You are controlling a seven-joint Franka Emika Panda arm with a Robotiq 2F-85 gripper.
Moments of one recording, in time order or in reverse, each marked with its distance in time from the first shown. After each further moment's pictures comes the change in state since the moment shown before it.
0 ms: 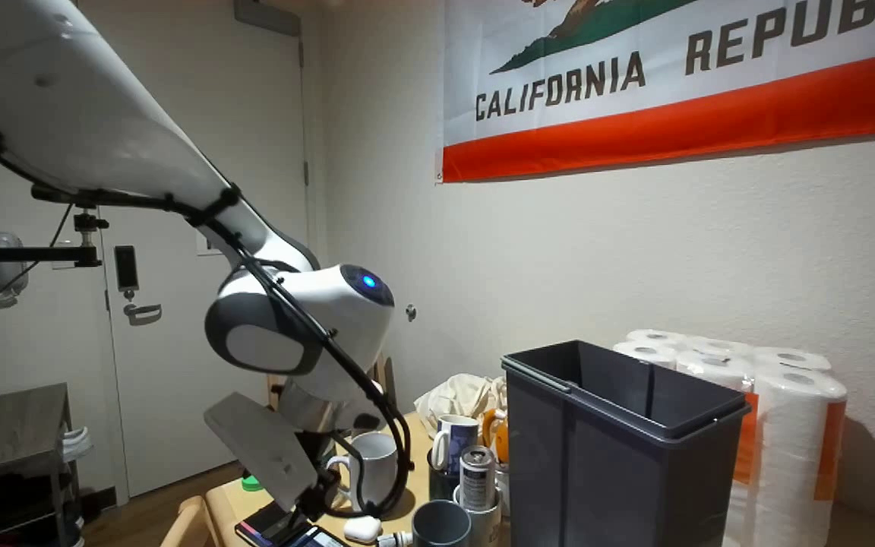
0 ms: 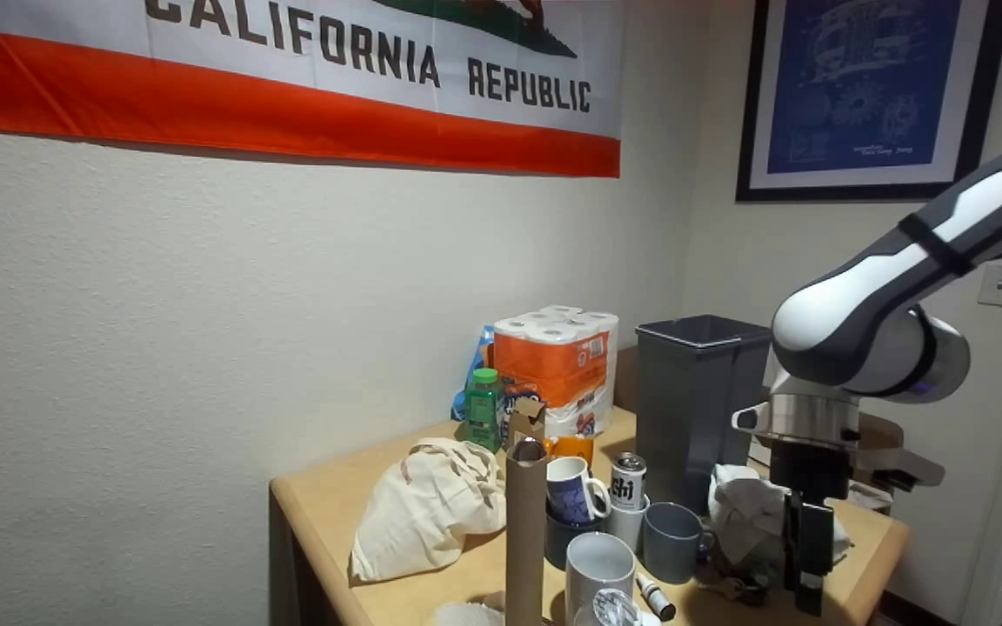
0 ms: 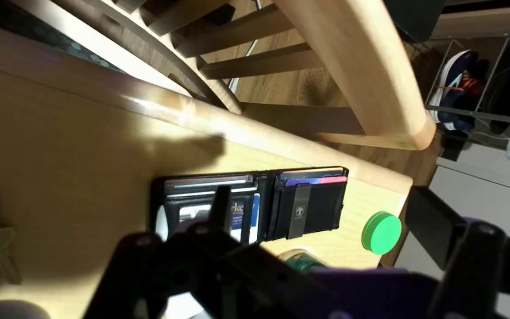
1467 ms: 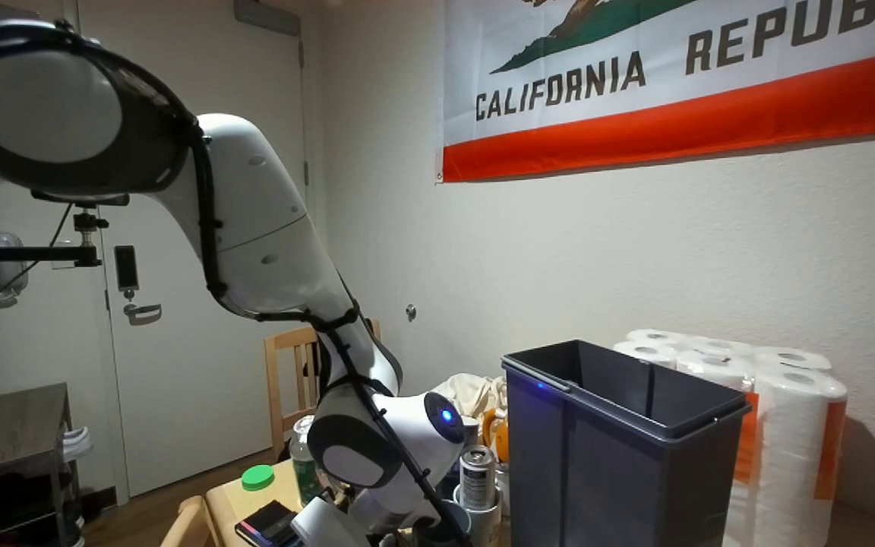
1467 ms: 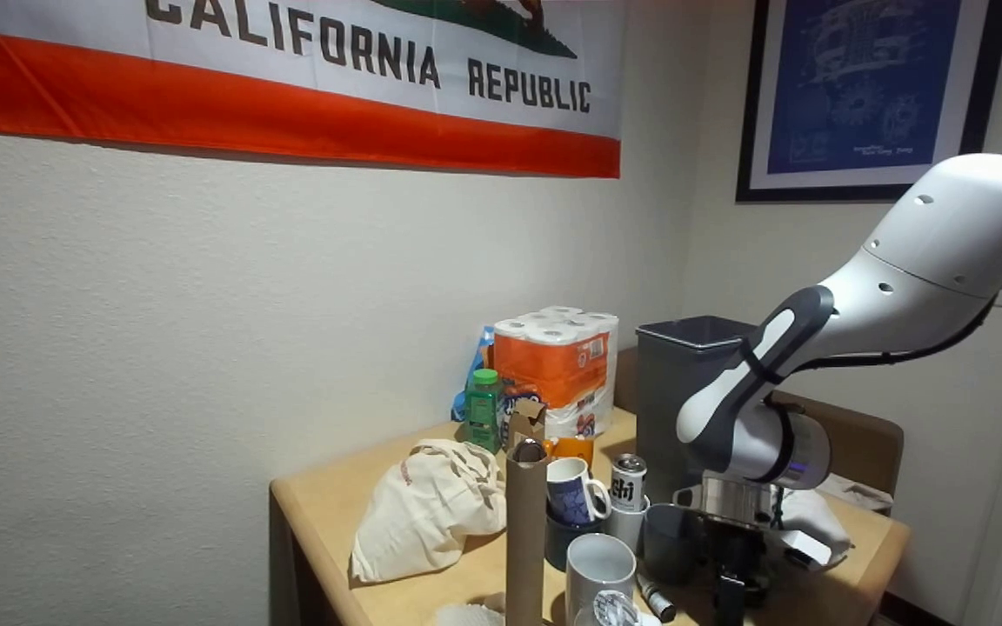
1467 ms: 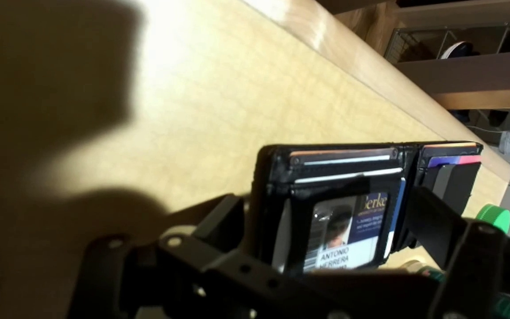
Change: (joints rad) arm -0.196 0.566 0.183 0.343 0.125 0.093 -0.206
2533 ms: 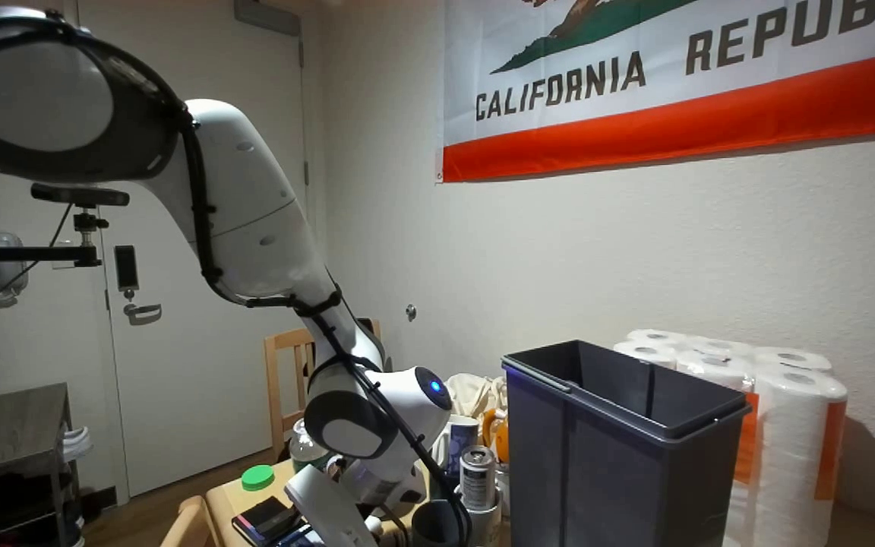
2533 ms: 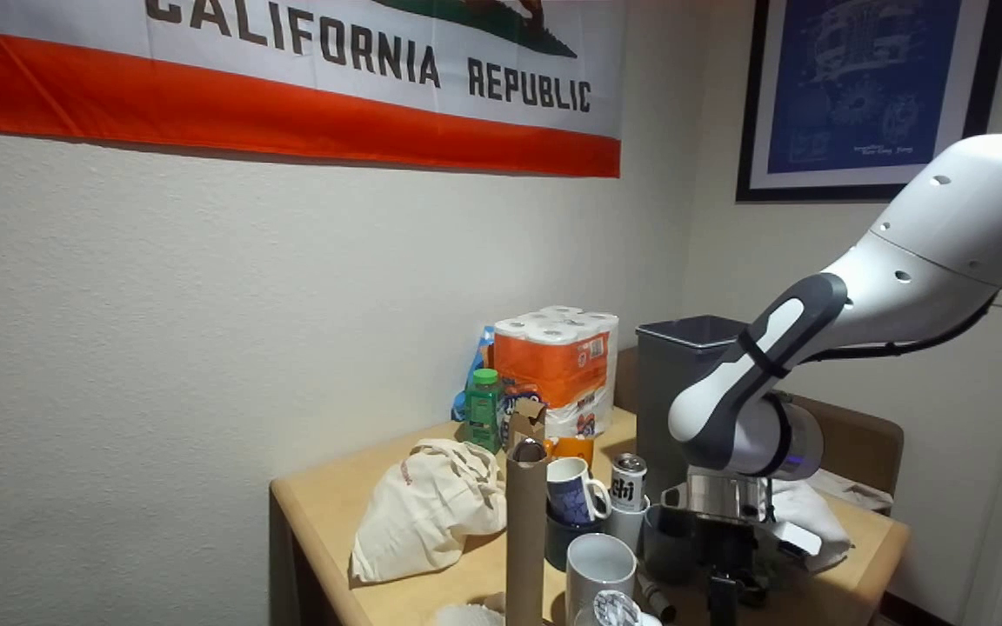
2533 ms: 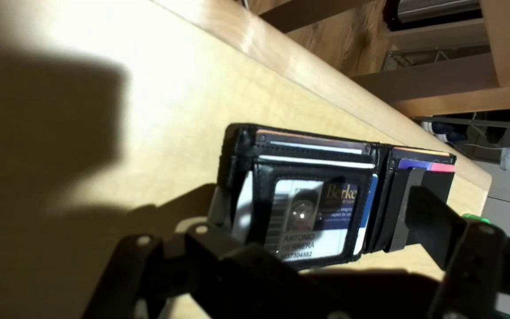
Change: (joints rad) arm 0.003 -0.041 0.055 -0.006 -0.108 -0.046 0.173
